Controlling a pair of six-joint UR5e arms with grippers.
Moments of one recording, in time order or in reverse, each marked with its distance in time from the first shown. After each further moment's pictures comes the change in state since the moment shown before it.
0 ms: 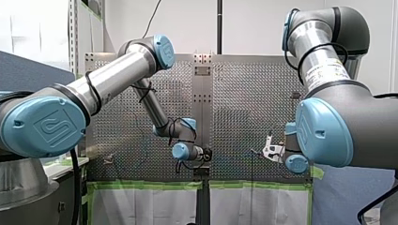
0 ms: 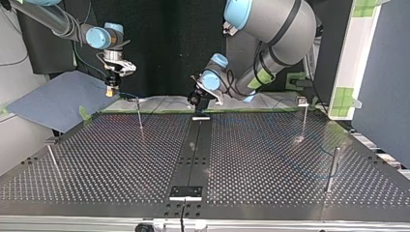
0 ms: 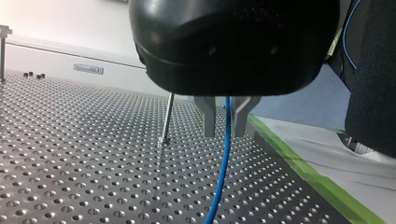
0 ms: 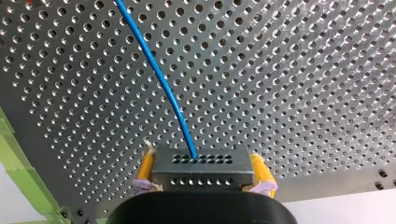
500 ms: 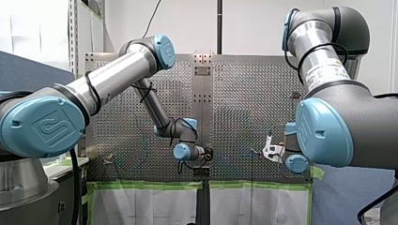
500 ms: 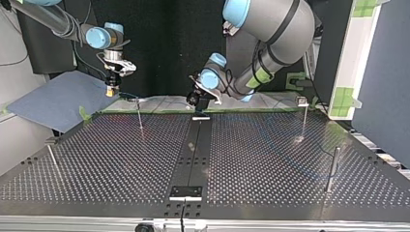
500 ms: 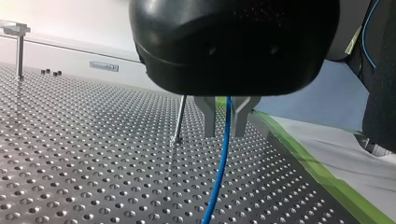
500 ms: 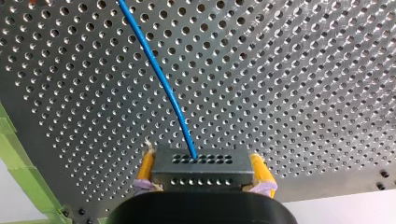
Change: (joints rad) left arm -0.011 -0.001 0.000 0.027 -0.020 -0.048; right arm 0.000 0.000 0.000 0.004 0.000 -0.001
